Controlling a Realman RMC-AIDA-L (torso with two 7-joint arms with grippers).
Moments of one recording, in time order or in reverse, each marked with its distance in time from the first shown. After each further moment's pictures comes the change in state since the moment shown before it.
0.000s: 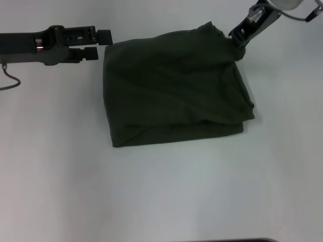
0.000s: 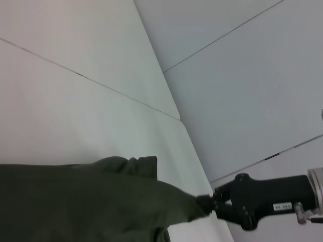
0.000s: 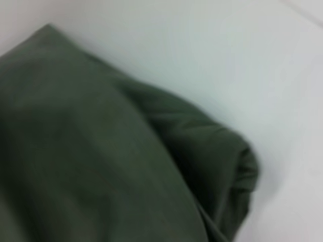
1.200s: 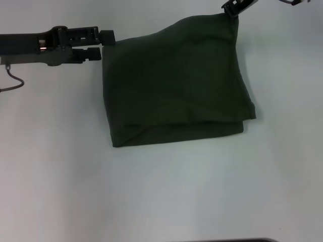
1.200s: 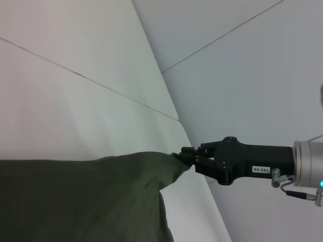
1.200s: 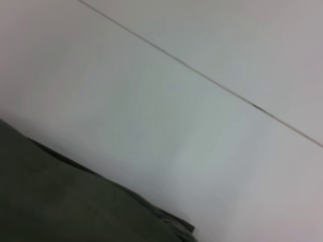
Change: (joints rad) left arm -0.003 -0.008 -0.003 -0.009 0.000 -0.007 0.007; right arm -0.013 0.002 -0.037 0.065 -0.032 0.289 0.027
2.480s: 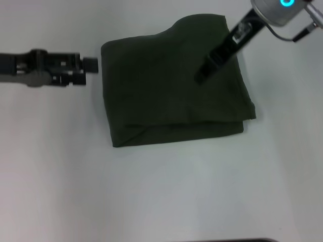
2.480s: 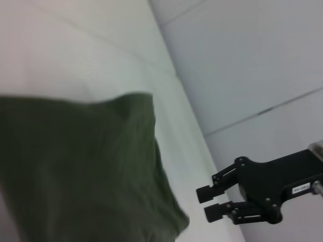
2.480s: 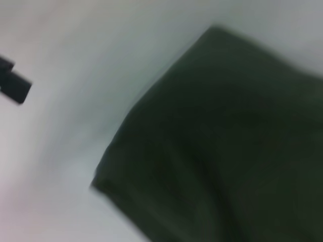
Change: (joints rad) left arm 0.012 0.050 -0.041 0.022 0.087 0.183 -0.013; right arm -0.031 -0.006 0.132 -0.092 0.350 -0.470 -0.198
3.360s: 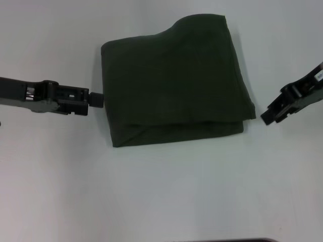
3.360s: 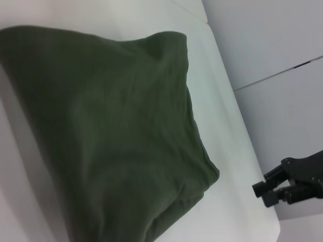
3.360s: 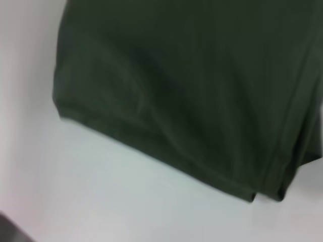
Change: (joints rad) left arm -0.011 -0.014 0.038 -0.004 0.127 0.011 -0.003; right arm -0.191 -0.073 0.242 -0.007 -0.050 -0.243 0.053
